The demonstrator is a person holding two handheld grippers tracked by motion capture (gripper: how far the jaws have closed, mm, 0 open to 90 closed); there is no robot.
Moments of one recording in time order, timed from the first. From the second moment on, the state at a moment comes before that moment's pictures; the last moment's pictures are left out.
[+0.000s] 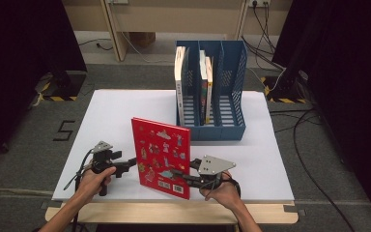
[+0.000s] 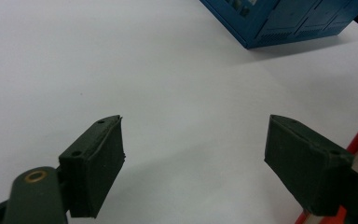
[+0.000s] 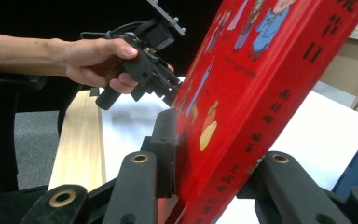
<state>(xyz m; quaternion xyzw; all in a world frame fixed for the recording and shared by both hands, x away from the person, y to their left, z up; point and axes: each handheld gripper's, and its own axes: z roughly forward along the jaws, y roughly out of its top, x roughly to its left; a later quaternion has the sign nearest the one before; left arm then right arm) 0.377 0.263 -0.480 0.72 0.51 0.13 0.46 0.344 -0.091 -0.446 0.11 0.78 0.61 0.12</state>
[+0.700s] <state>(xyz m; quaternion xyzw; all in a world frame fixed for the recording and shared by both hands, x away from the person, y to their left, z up) 0.371 0.261 -0.477 0.71 0.51 0.12 0.47 0.350 -0.068 -0.434 0.12 0.78 0.61 0.12</state>
